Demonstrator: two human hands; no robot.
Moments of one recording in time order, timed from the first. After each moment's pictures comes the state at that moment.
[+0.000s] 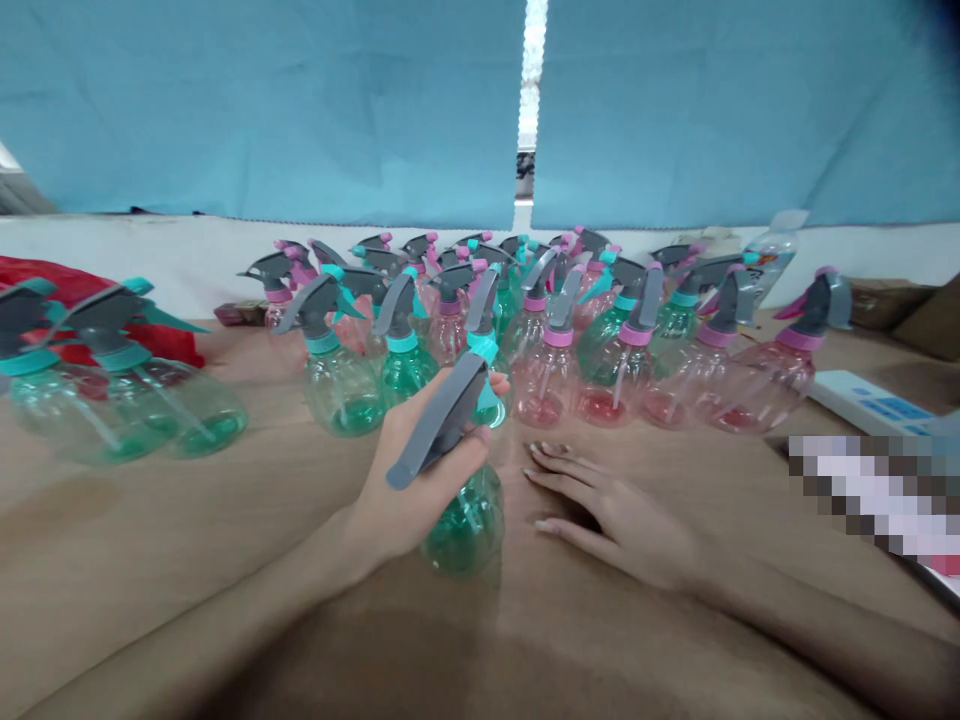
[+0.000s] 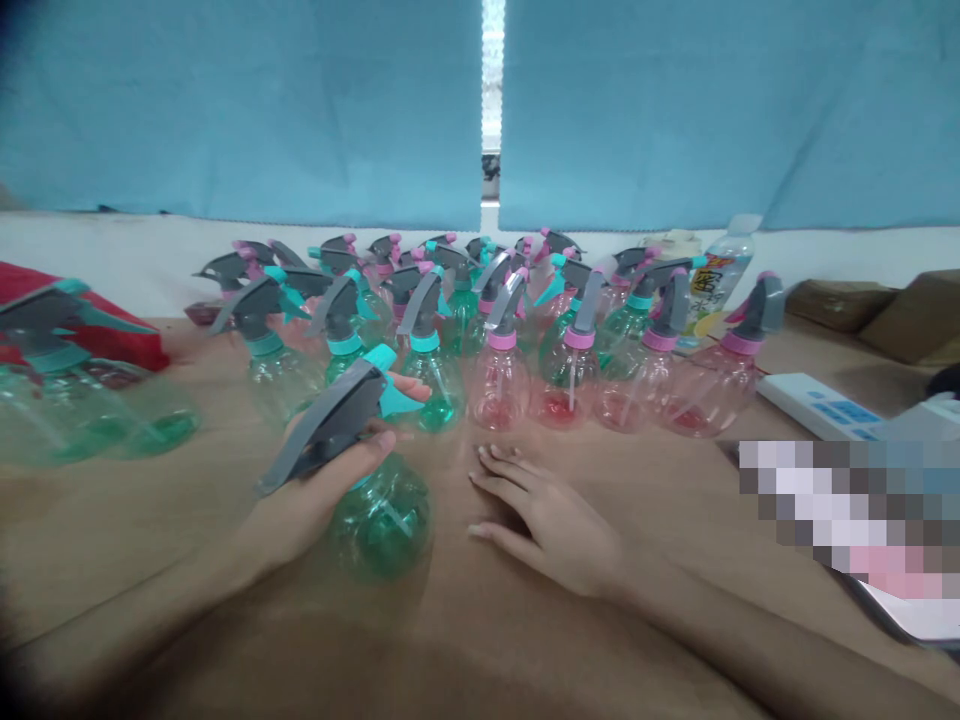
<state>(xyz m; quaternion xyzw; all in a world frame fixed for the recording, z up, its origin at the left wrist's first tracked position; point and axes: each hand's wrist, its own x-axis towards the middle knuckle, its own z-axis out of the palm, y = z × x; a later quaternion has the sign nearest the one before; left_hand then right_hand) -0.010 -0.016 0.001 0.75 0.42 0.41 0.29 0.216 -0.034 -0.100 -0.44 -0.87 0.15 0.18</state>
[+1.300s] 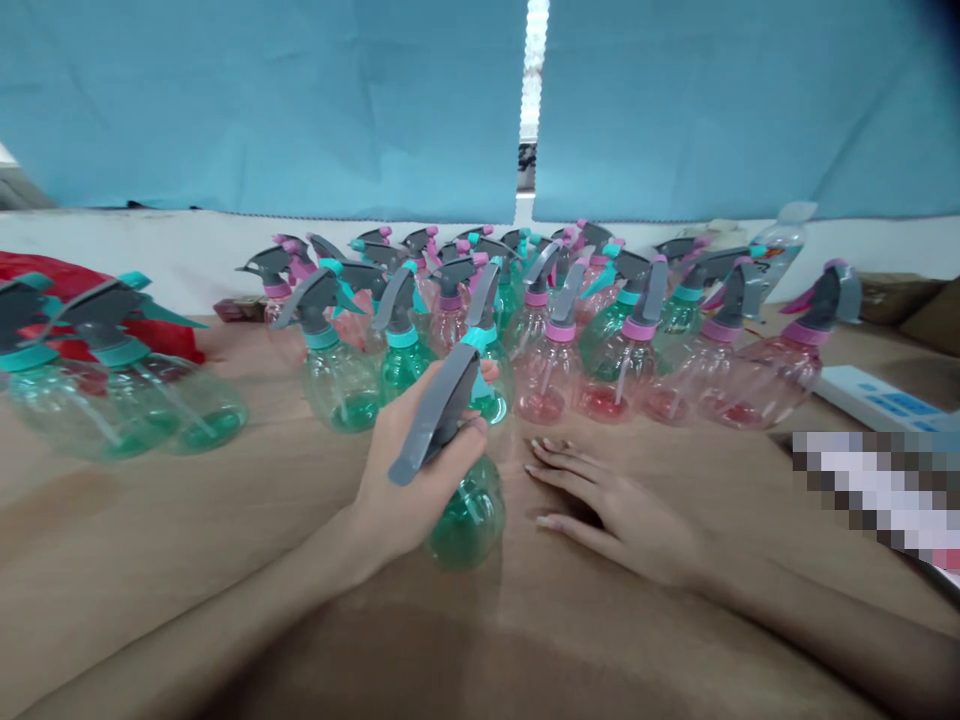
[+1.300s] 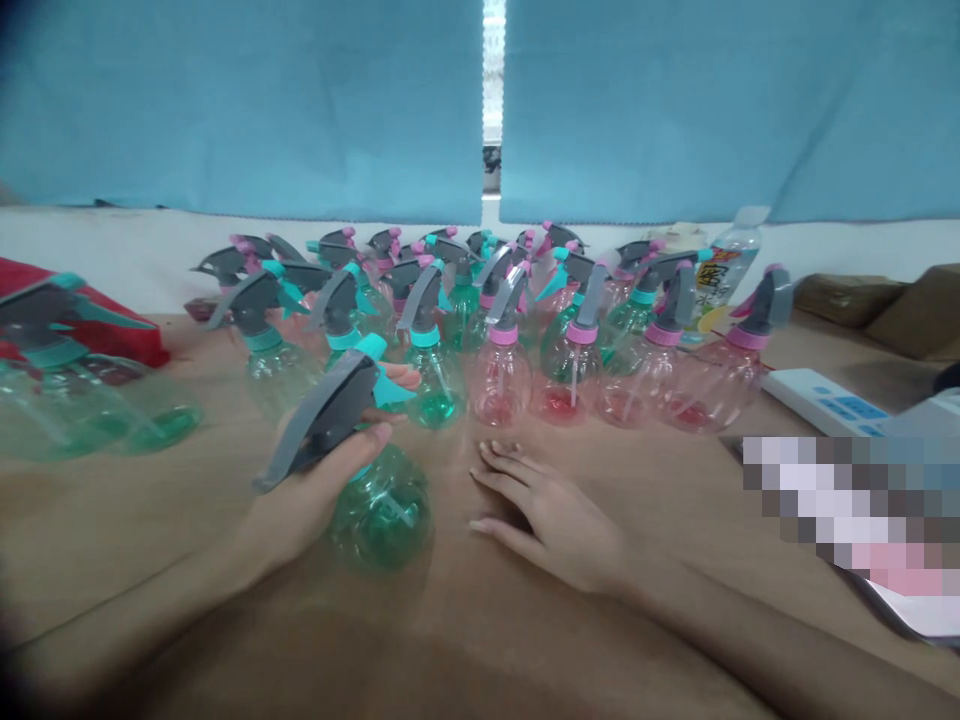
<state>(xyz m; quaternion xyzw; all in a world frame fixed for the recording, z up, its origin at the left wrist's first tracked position) -0.010 -0.016 -0.002 0.75 0.44 0.43 0.26 0.216 -0.034 -0.100 -0.43 -0.87 0.15 0.19</state>
